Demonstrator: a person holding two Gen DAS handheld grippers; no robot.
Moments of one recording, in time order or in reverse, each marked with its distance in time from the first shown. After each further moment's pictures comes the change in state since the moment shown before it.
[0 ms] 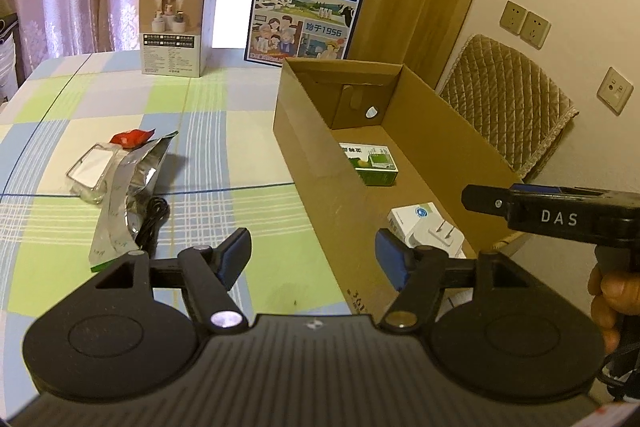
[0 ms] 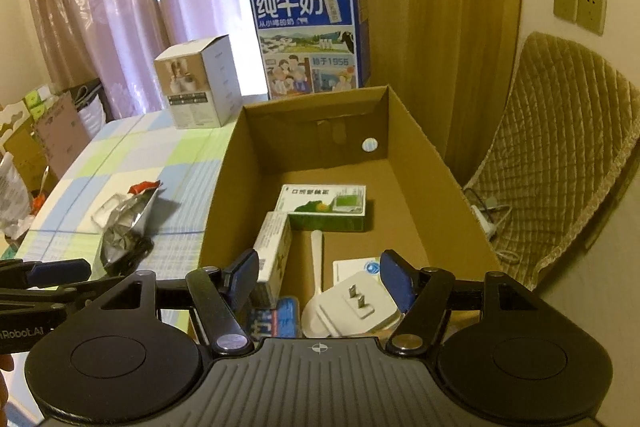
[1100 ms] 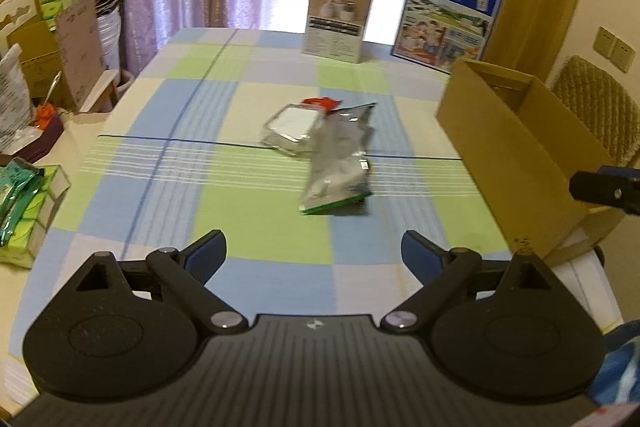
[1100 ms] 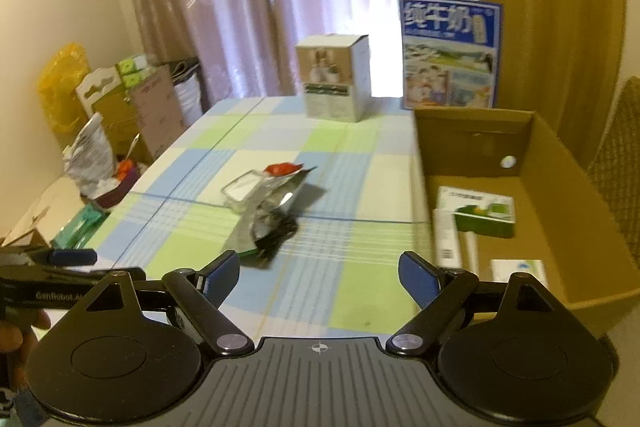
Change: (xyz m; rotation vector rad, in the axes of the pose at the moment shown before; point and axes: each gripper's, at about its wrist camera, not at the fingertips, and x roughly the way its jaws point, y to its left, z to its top) left arm -0.086 0.155 -0.052 -0.111 -0.003 0.239; right arm -0.018 0.141 -0.028 -0.152 -0.008 0.220
